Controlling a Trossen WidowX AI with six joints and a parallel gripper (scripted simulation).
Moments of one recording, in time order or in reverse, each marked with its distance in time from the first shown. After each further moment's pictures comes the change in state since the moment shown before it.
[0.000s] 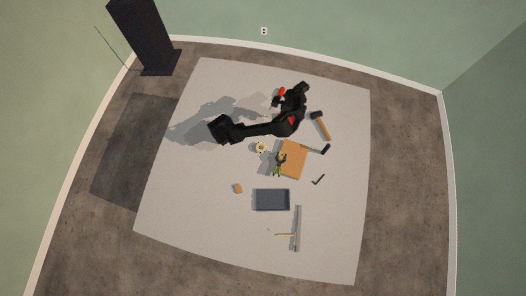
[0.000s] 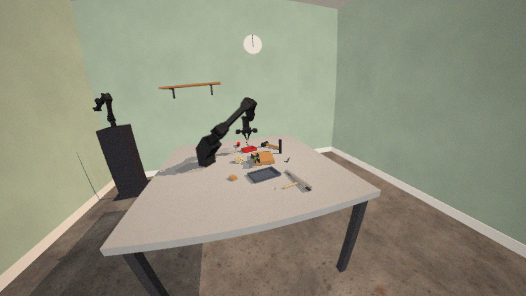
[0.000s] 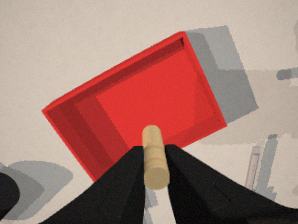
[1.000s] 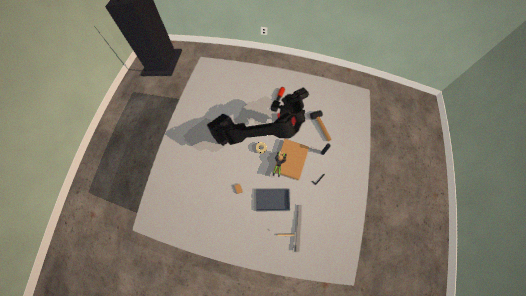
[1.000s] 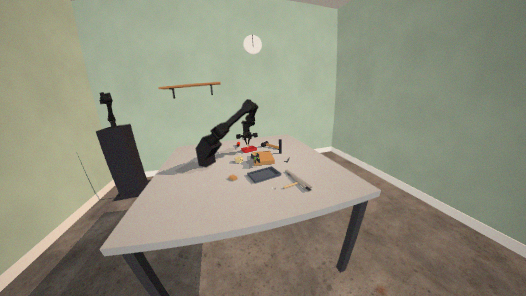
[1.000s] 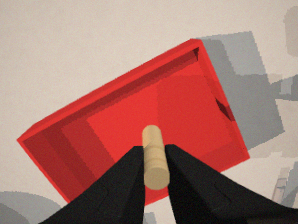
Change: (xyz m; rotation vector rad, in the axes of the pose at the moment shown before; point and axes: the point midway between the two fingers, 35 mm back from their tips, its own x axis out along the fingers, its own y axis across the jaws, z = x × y) arm 0.042 0.000 0.004 -0.001 -0.005 0.004
